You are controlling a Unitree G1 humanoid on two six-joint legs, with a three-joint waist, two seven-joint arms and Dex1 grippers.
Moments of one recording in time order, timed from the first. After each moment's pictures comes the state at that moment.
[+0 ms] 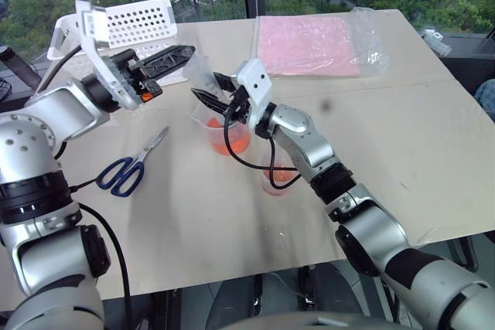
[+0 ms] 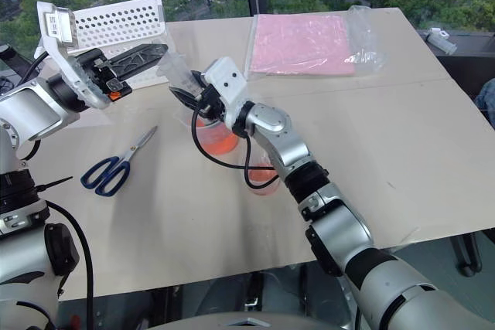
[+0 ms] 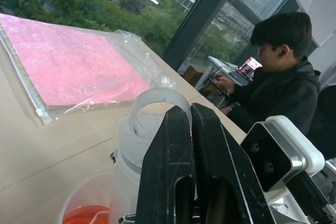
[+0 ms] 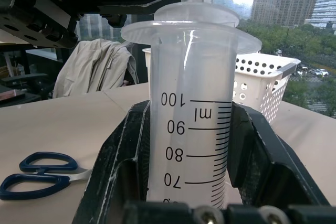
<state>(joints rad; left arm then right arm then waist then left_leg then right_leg) -0.71 0.80 0.41 0.04 -1.22 1.09 -0.50 -0.95 0.14 0.30 0.60 0.26 -0.05 0.56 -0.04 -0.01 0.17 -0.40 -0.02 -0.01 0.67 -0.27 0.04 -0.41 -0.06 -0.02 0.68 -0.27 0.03</state>
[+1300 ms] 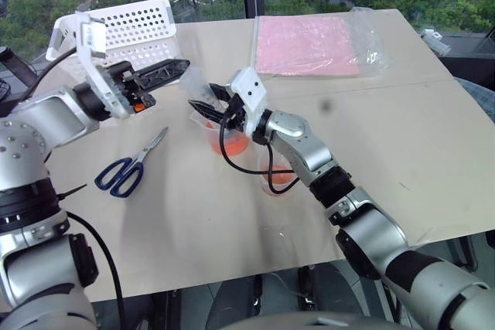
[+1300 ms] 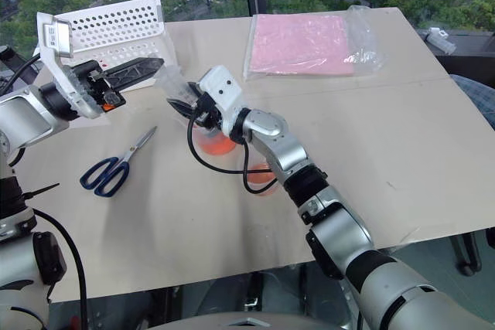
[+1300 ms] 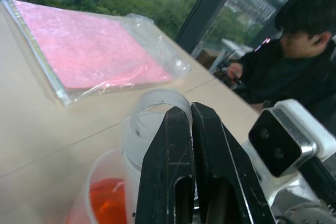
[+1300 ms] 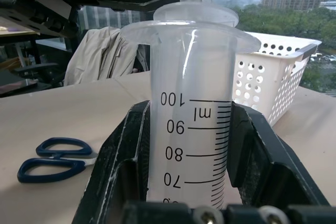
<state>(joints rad) -0.64 0.86 0.42 -0.04 -1.12 1.10 -0.59 -0.93 0.14 0.34 0.58 0.27 0.01 0.56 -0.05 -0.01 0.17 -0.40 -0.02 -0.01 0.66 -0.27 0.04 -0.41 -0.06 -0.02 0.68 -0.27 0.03</state>
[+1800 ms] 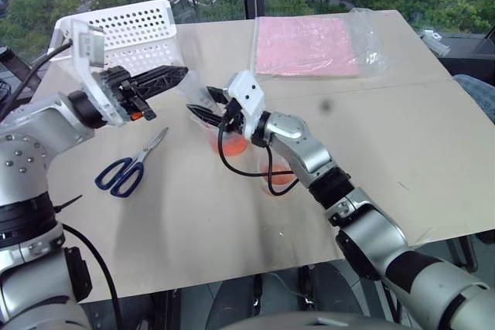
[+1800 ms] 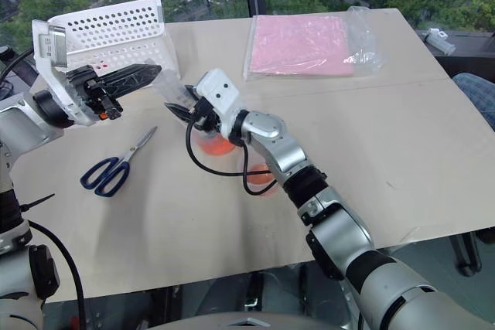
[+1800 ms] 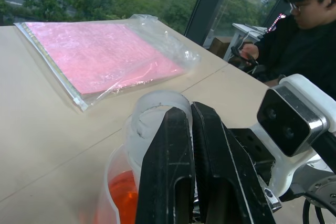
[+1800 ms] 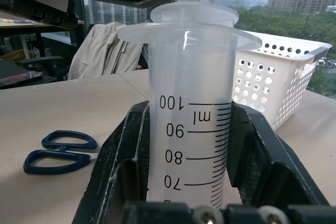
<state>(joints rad) -0.56 0.88 0.41 -0.12 -1.00 0.98 -0.70 -0.92 0.14 0.36 0.58 0.25 0.00 0.58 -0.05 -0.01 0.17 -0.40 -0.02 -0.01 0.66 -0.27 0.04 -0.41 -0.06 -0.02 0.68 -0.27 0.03</state>
